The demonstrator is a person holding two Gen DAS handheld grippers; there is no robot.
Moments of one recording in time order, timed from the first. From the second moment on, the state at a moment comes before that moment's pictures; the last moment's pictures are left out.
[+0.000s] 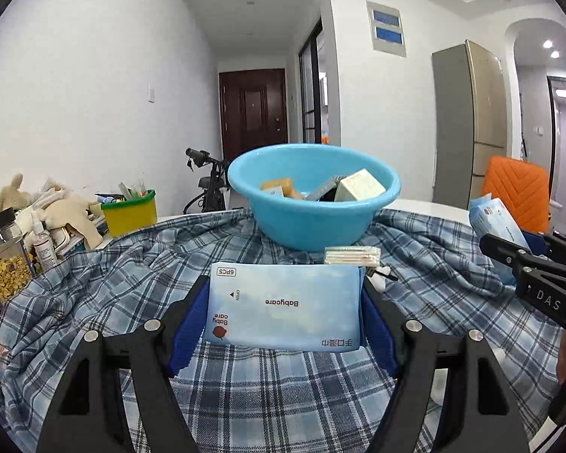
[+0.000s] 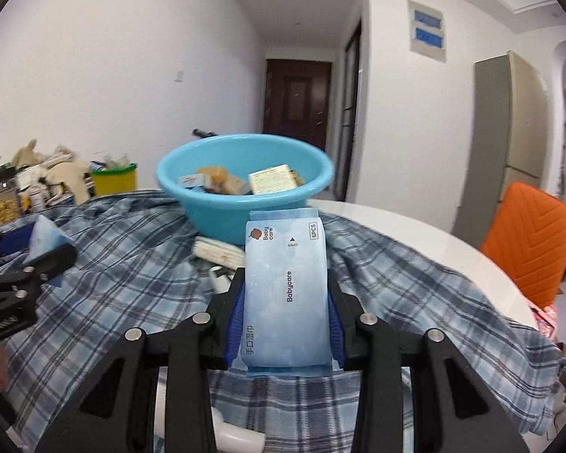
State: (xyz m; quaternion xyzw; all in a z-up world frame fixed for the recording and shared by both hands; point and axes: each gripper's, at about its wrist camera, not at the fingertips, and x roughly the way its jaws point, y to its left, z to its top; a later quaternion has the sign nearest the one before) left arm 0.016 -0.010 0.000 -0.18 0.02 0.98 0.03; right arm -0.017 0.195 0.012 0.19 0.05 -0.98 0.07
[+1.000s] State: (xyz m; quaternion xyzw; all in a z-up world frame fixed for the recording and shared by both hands) left arm 0.014 -0.008 0.112 -0.10 0.01 0.99 0.03; right arm -0.011 0.200 0.117 0.08 0.04 -0.99 0.07
